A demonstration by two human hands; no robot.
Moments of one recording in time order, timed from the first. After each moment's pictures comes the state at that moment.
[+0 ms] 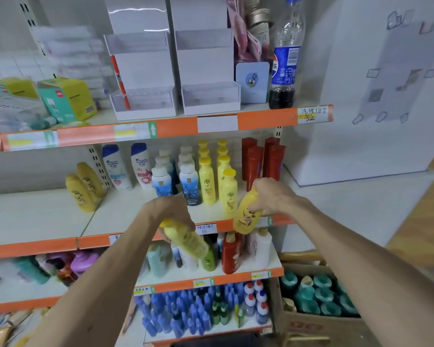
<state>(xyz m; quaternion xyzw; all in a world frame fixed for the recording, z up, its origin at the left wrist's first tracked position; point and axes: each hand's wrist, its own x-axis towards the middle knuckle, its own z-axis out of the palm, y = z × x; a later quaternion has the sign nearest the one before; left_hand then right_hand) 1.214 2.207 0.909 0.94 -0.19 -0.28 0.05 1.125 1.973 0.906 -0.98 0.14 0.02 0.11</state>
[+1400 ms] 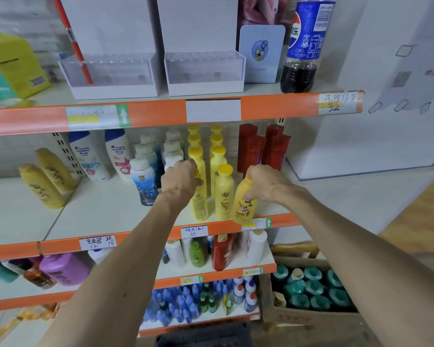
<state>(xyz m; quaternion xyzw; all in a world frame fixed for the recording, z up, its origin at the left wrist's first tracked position) 1.306 2.119 0.866 0.97 -0.18 0.03 0.14 1.203 1.943 0.887 -0.98 0.15 0.04 0.11</state>
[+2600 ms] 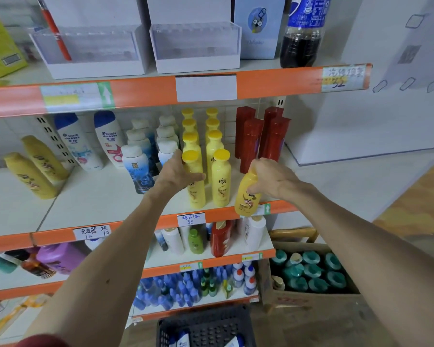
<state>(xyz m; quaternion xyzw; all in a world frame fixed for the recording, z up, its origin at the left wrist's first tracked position) 1.323 2.126 0.829 0.90 -0.15 -0.10 0.39 1.191 1.926 0.858 -0.98 0.14 0.02 0.11</state>
